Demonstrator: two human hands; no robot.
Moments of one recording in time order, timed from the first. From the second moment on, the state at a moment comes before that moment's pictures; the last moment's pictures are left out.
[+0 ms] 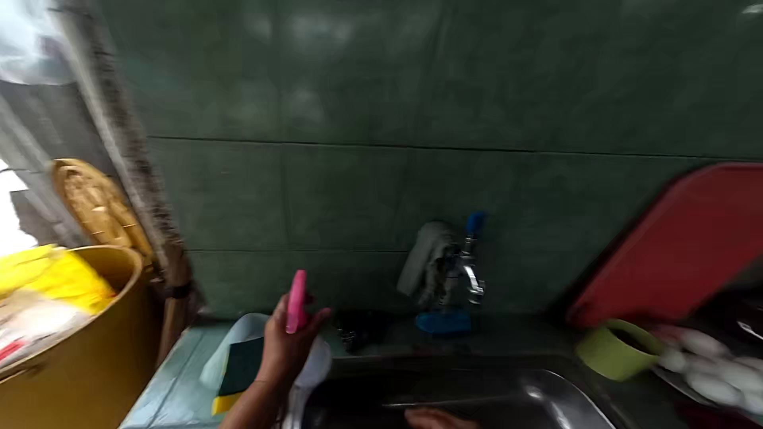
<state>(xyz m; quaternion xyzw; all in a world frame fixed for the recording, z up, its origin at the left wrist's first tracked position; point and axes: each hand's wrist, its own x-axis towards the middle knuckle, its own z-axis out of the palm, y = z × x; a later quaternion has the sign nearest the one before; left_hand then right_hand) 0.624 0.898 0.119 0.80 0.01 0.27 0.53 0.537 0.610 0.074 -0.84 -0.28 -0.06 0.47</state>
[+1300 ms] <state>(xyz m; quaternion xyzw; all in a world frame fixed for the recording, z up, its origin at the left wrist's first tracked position) 0.635 0.642 0.354 0.98 0.18 0.13 0.01 0.597 0.533 0.060 -0.86 -0.40 0.21 0.22</state>
